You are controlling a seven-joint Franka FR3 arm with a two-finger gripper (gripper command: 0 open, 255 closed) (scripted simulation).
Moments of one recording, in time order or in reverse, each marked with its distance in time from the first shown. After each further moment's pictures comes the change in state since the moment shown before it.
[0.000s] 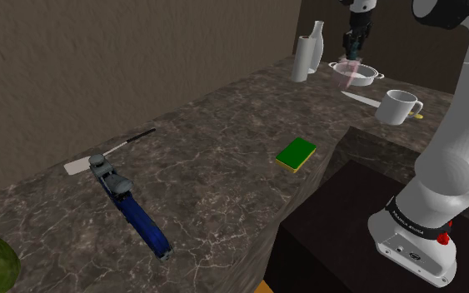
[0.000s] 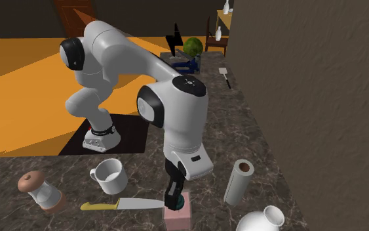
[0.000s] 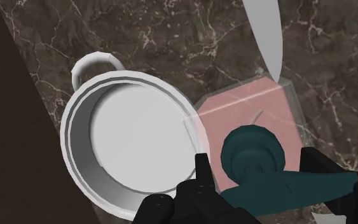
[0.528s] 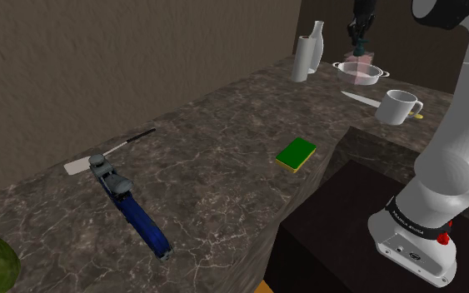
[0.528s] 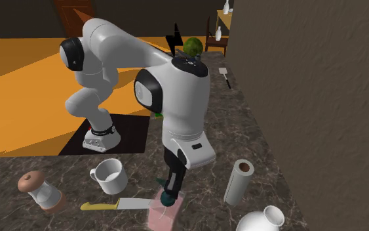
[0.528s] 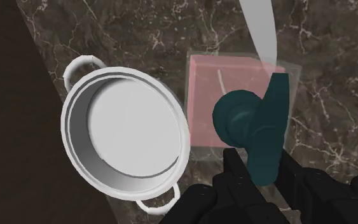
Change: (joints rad) arm -0.009 0.007 -0.002 0.113 0.006 -0.105 -0.017
